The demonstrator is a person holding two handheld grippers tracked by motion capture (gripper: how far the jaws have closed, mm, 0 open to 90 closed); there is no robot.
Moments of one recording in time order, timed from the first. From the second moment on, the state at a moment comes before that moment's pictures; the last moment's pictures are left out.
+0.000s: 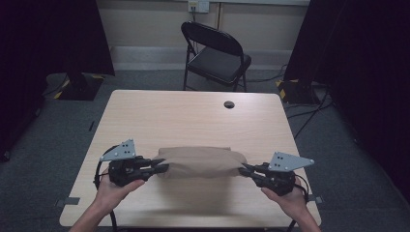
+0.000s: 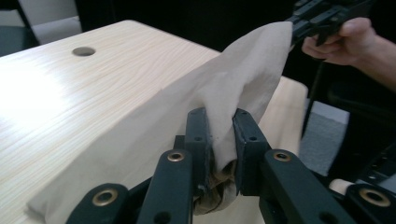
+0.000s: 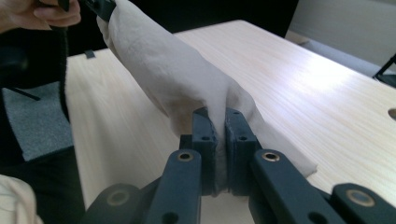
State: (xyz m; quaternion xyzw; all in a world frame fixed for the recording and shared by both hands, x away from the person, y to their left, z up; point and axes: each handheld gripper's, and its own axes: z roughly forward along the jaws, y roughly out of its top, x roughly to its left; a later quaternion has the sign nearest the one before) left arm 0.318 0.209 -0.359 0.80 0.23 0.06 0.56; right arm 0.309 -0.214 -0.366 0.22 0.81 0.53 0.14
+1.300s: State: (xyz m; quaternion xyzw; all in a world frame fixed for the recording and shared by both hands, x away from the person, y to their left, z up) left arm 0.404 0.209 -0.428 0.81 0.35 -0.01 0.48; right arm 0.394 -0.199 -0.427 0.31 0.81 0.48 0.09
